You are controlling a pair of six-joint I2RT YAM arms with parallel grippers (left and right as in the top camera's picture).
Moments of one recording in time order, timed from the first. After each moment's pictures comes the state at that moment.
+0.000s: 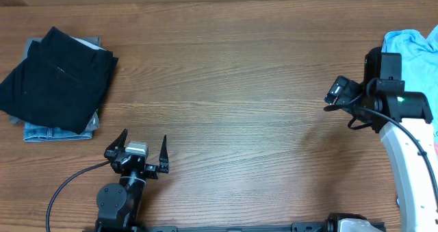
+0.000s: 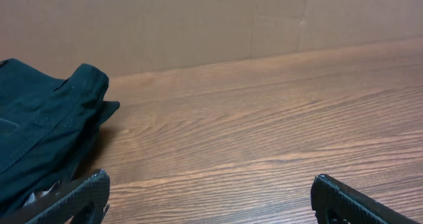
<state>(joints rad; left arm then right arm) -0.11 0.02 0.05 -0.18 0.03 0.06 -0.07 1.33 1.18 -0.98 0.10 0.46</state>
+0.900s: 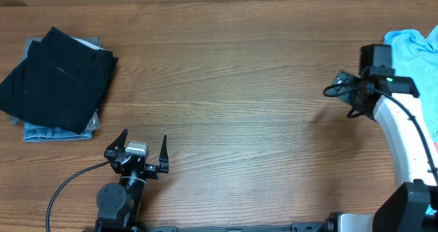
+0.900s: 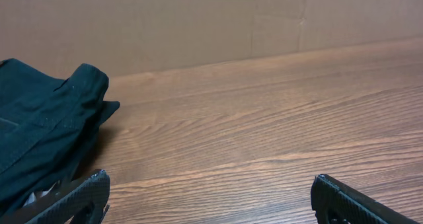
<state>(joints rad) -0.11 0.02 0.05 -0.18 0.03 0.06 -0.14 1.53 1.18 -0.83 0.17 0.46</state>
